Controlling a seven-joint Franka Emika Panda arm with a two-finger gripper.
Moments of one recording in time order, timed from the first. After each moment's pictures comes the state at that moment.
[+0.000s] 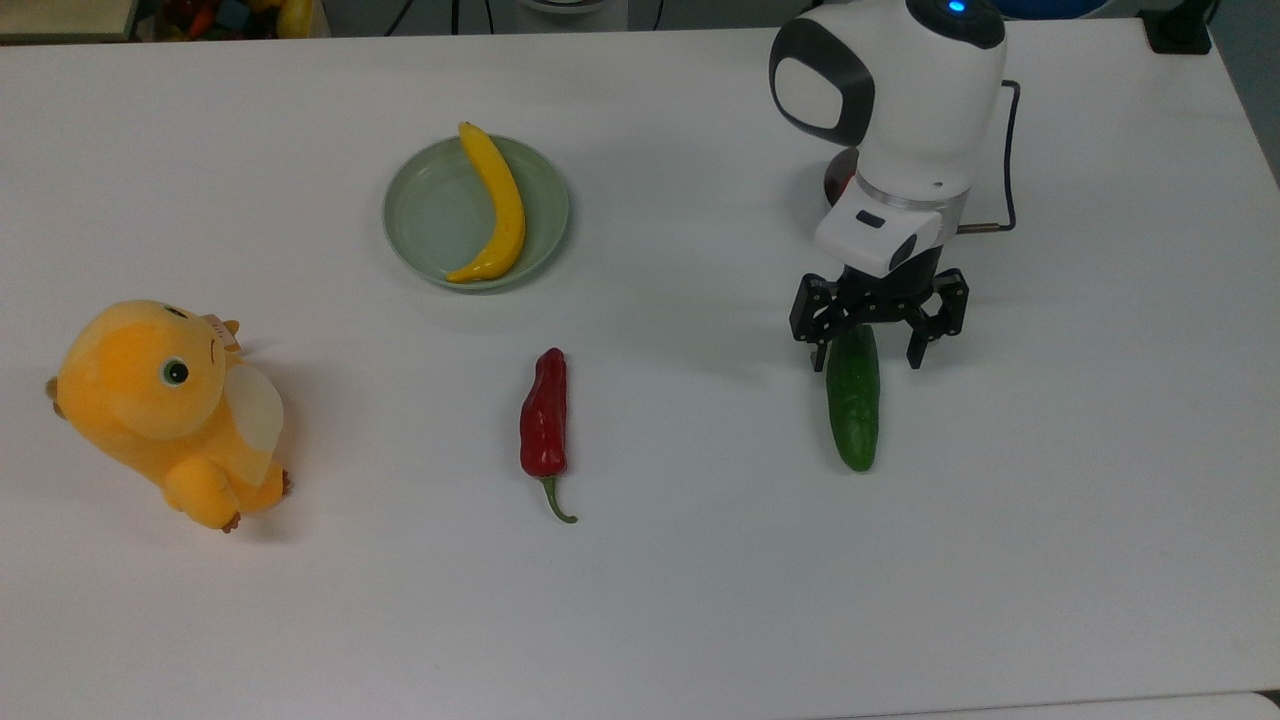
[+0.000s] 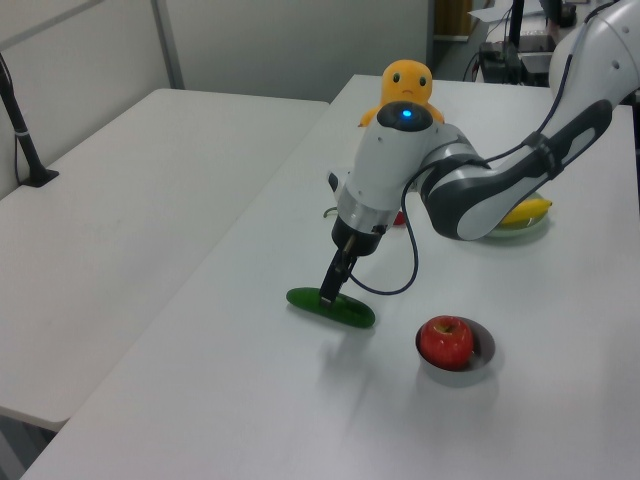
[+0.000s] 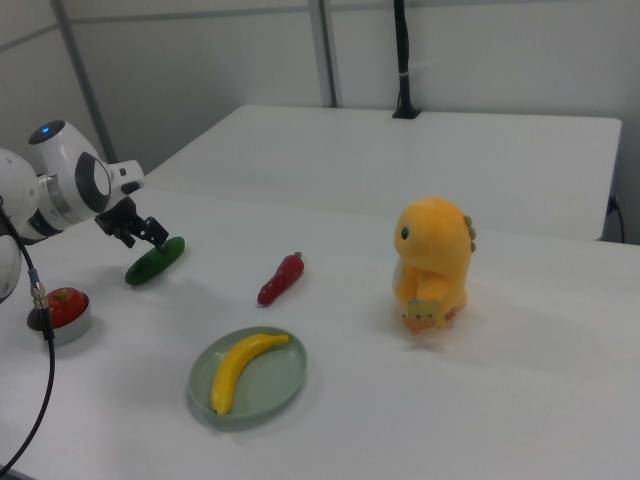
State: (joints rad) arm 0.30 0.64 0.25 -1.49 -0.44 2.42 0.66
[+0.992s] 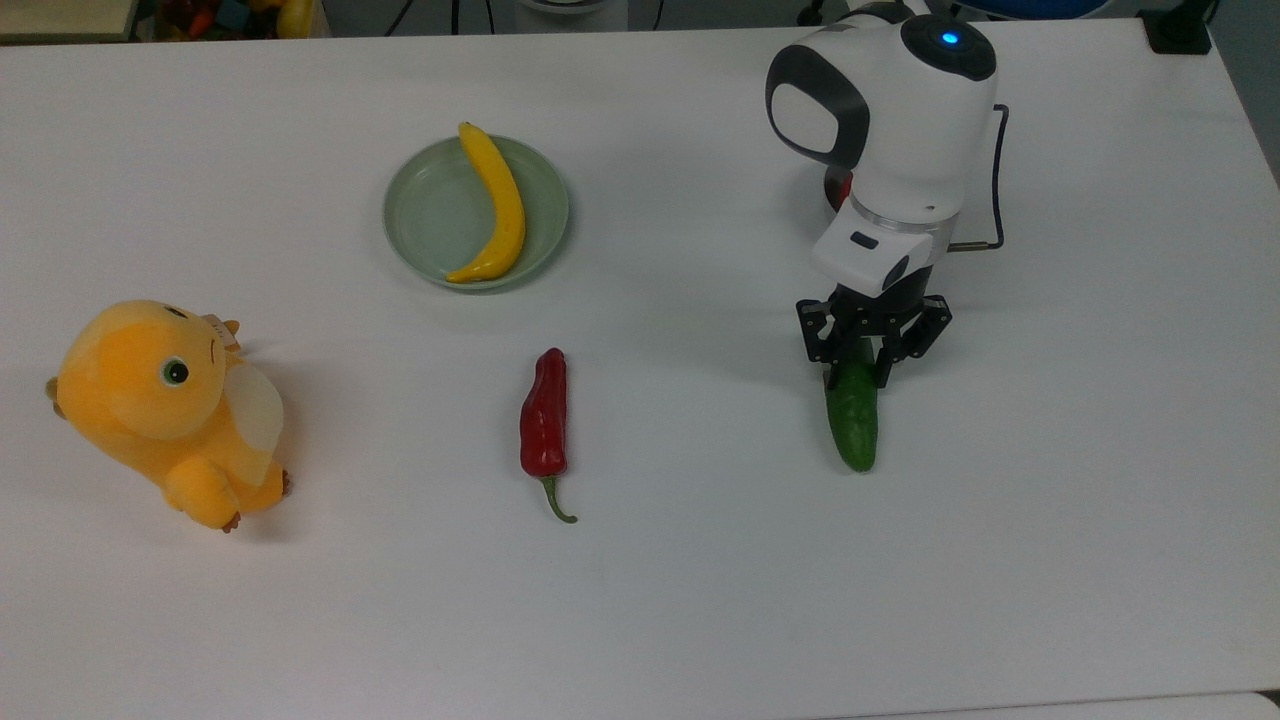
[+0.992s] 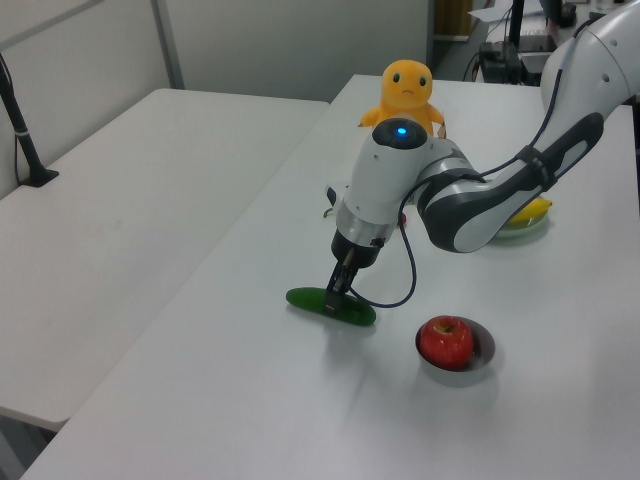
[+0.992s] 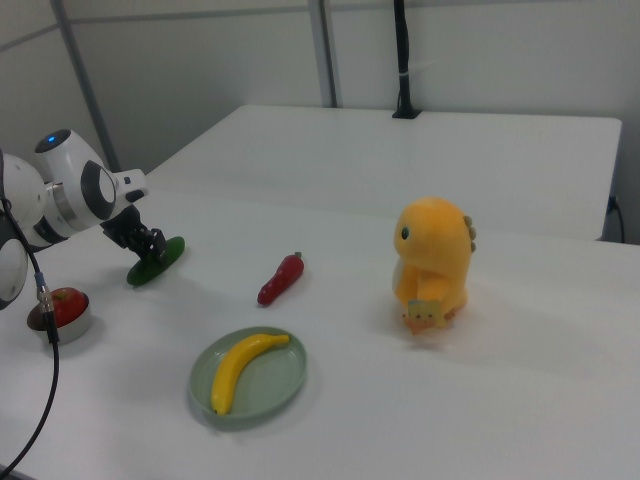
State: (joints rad) arm 0.30 0.67 0.25 -1.48 -0.46 2.42 0.66
